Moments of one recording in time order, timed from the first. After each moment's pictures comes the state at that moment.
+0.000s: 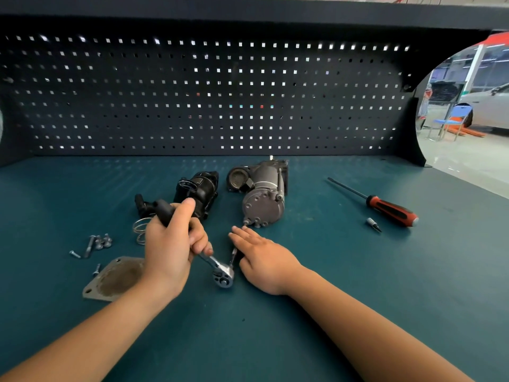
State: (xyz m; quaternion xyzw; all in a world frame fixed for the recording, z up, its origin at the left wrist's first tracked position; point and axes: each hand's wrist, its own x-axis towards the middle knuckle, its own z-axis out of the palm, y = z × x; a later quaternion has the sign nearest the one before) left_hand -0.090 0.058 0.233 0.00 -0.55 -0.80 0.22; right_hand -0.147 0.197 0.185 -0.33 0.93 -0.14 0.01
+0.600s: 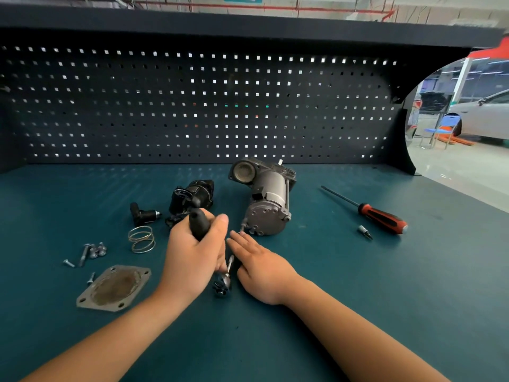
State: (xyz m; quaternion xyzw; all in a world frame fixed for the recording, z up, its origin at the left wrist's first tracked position) left_hand -0.084 0.079 0.235 -0.10 -0.68 -0.67 0.27; right_hand -0.144 0.202 0.186 -0.34 0.93 -0.15 -0.01
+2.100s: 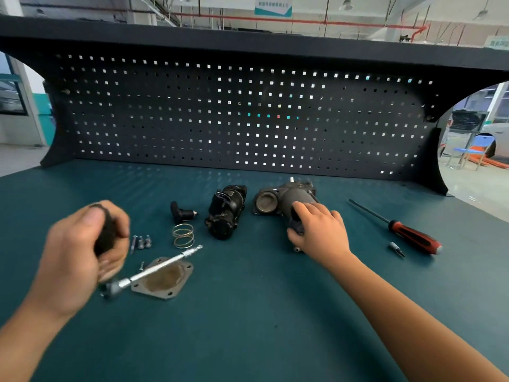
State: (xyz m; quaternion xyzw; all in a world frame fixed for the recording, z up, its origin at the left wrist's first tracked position) left_hand -0.023 -0.071 0.254 -0.11 -0.67 -0.67 0.29; right_hand -0.185 0.219 0.222 -0.17 0.94 -0.03 -0.29
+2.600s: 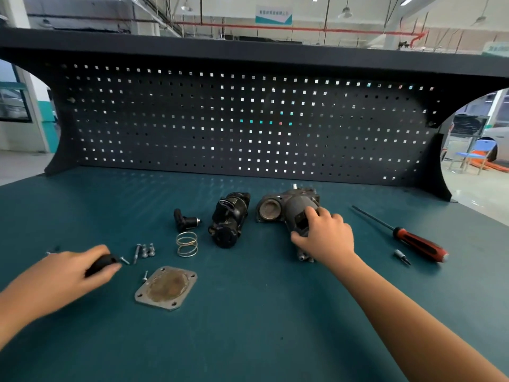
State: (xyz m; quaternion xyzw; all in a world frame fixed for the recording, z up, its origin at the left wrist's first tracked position) left_hand -0.053 -0.188 0.199 -0.02 -0.96 -0.05 0.27; right_hand -0.189 0.213 0.231 -0.06 0.97 -0.02 -0.23
